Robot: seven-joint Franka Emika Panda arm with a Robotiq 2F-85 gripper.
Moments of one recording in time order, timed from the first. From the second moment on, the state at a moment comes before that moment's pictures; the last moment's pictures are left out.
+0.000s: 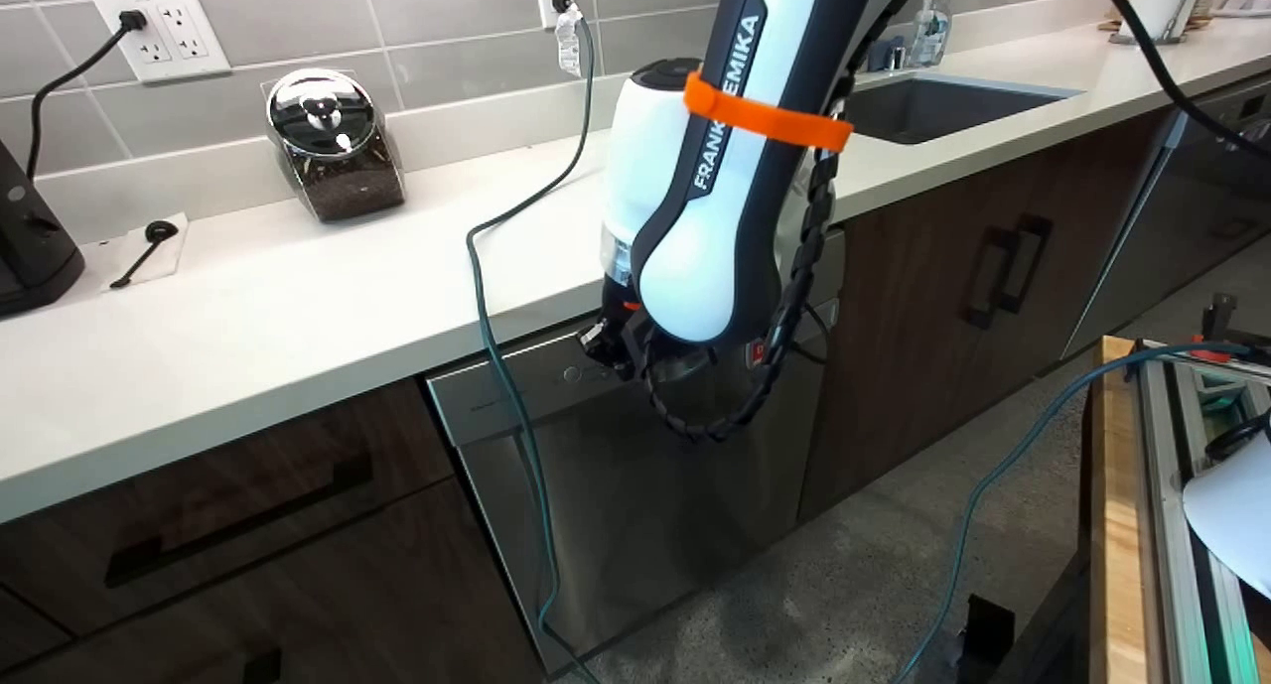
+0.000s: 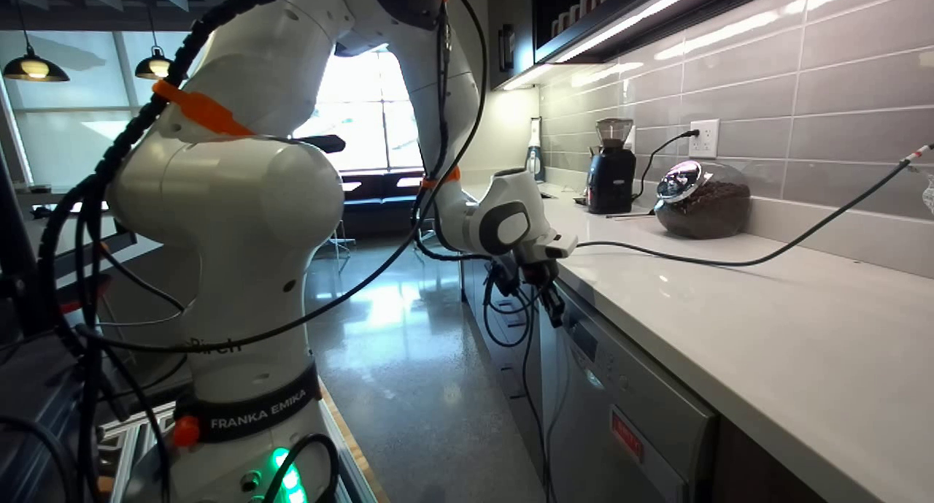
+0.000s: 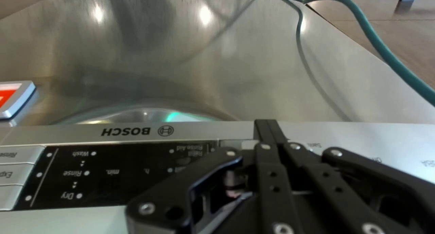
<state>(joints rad) 0.56 0.52 -0.33 -2.37 0.22 3.15 0.48</state>
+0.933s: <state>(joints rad) 0.40 0.33 -0.17 -2.42 0.10 2.77 0.44</state>
